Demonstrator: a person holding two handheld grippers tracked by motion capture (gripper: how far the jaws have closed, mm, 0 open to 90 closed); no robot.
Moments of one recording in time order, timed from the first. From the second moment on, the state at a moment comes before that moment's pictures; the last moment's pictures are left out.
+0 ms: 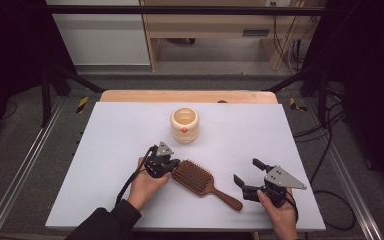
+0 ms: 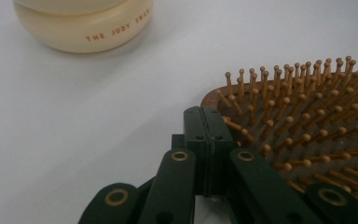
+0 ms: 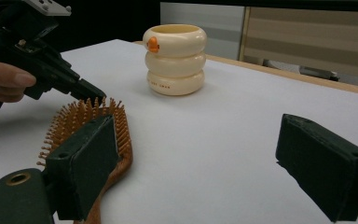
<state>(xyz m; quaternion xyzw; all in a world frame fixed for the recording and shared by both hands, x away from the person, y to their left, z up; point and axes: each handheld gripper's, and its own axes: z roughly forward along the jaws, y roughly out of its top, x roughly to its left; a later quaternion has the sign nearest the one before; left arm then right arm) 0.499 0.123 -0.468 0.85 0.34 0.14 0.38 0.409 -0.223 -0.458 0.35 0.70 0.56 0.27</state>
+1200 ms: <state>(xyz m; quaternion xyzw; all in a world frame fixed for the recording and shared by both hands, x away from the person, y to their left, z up) 0.464 0.173 -0.460 0.78 0.34 0.25 0.46 0.405 -0.216 -0.446 0.38 0.73 0.50 0.26</state>
